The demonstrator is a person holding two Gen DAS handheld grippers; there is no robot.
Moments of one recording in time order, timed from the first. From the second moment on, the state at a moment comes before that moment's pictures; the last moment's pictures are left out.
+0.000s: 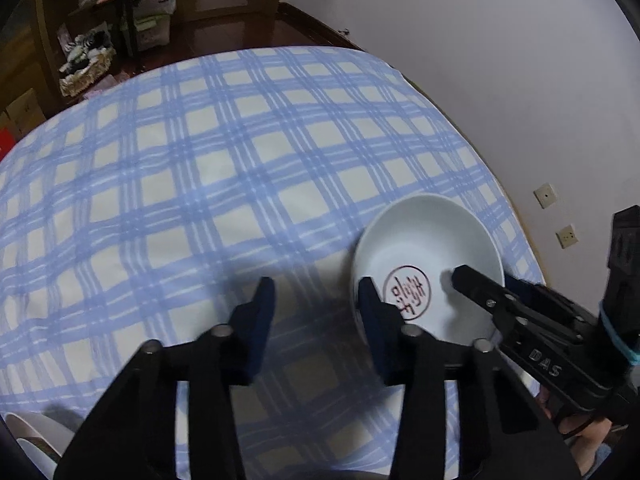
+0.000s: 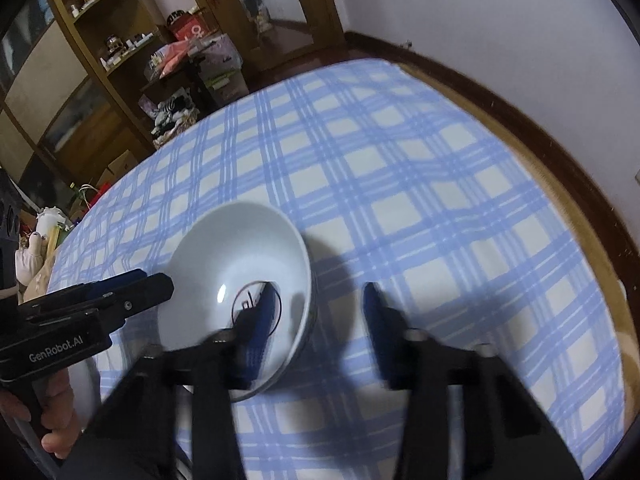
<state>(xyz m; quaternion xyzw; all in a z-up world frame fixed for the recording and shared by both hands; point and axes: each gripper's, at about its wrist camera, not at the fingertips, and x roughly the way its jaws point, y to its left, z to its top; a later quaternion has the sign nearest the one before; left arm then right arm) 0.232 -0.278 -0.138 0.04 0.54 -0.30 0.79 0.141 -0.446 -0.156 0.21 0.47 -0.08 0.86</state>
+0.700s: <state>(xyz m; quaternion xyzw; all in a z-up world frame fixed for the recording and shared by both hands) 0.217 -0.288 -0.133 0.04 0.54 -0.30 0.79 0.133 -0.426 -0.144 0.19 0.46 -0.07 0.87</state>
